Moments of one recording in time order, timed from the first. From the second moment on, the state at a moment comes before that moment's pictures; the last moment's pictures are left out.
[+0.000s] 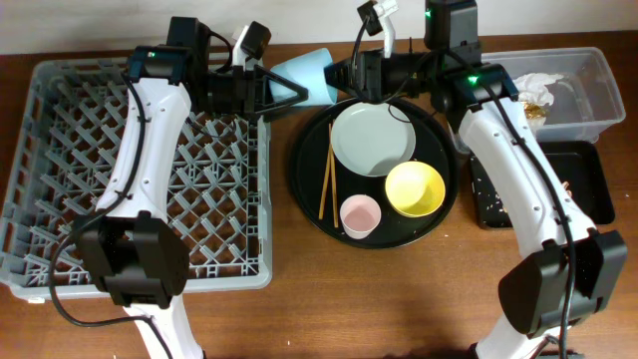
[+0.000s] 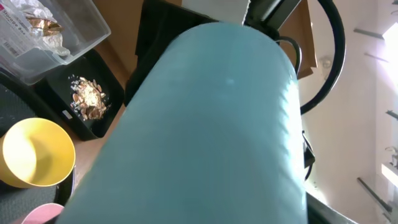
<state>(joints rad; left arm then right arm) -0.11 2.06 2.05 -1.32 1.57 0.22 0.23 1.84 1.77 -0.47 -1.06 0.29</state>
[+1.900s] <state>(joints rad) -0.12 2.26 2.30 -1.14 -0.13 0.03 0.05 1.86 1.77 -1.05 -0.39 0.20</state>
